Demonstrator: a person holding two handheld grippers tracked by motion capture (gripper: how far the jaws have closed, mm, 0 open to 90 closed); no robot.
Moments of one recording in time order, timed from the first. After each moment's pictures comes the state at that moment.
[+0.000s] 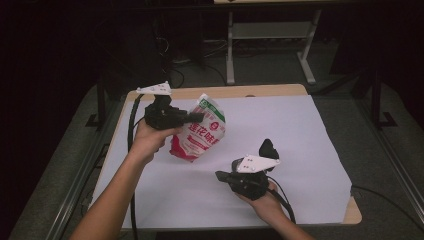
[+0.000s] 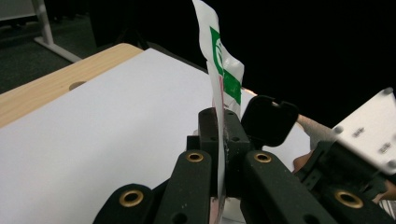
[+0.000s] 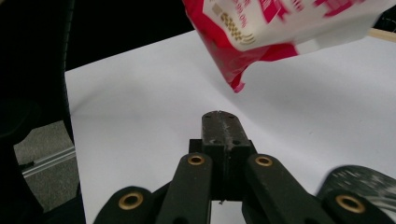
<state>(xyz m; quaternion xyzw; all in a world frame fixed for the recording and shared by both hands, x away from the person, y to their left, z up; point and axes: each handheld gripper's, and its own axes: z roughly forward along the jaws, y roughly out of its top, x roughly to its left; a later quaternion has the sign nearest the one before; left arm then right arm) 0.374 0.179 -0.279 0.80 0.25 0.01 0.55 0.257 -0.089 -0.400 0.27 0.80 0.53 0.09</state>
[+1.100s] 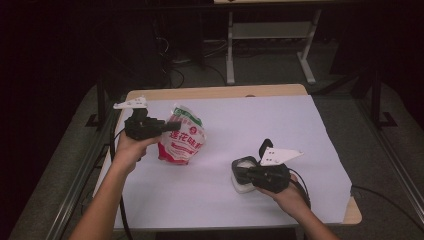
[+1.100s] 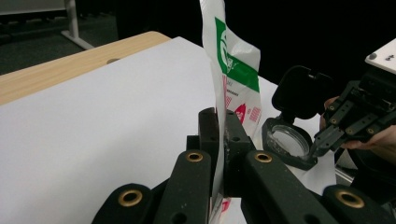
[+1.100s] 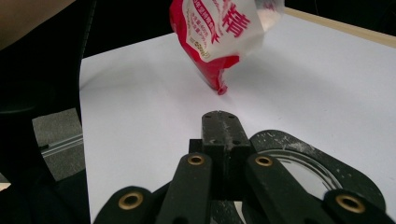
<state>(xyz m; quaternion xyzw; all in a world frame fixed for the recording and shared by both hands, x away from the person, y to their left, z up) 0.370 0.242 -0.317 0.78 0.29 0.02 0.55 0.269 -0.140 -0.390 0.24 0.81 0.53 0.07</state>
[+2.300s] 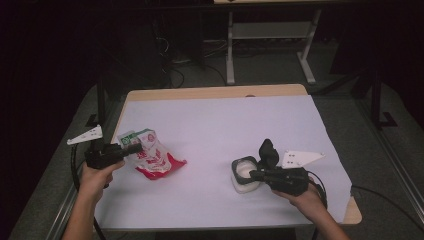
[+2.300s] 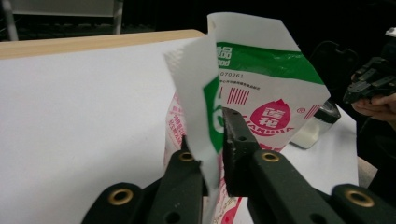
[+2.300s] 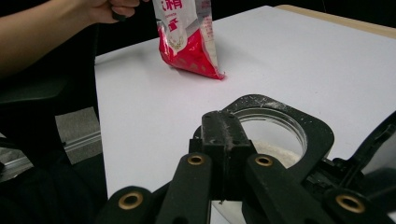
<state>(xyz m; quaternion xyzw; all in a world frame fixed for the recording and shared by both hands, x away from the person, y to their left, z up) 0.322 0.347 -0.375 0.74 0.34 0.06 0.58 0.263 -0.183 -0.394 0.23 0.81 0.54 0.04</state>
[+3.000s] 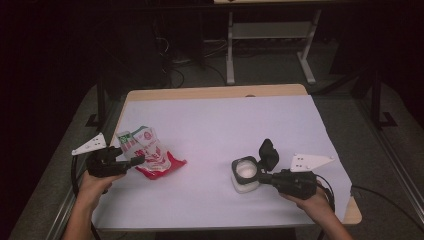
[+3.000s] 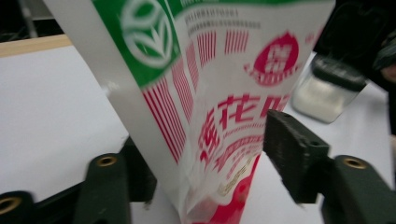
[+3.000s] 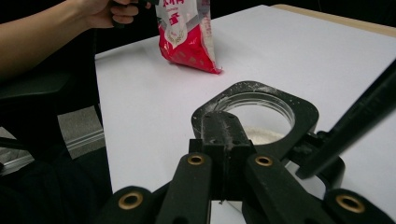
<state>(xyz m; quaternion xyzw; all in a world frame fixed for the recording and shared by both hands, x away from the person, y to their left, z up) 0.307 0.345 -0.391 0.77 0.33 0.11 0.54 0.255 -0.202 -0.398 0.24 0.80 0.55 0.05</state>
